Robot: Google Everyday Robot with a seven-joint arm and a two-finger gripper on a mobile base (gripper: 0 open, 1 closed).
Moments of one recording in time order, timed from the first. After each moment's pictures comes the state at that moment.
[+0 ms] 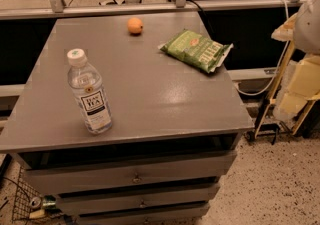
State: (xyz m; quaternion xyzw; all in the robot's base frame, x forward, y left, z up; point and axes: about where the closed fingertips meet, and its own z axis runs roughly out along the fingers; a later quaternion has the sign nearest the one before) arm 0.438 -0.217 0.976 -0.60 0.78 -0.03 0.16
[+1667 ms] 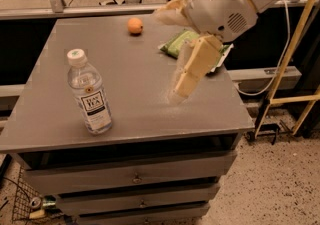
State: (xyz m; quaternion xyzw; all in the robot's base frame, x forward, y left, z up) arm 0.441 -0.008 1.013 -0.72 0.57 0.21 0.32
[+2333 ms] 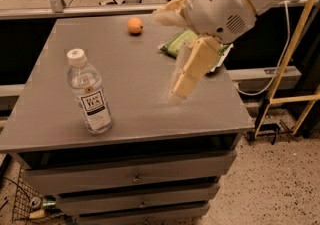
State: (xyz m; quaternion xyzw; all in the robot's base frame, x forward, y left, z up) arm 0.440 -0.004 1.011 -0.72 0.57 0.22 0.32
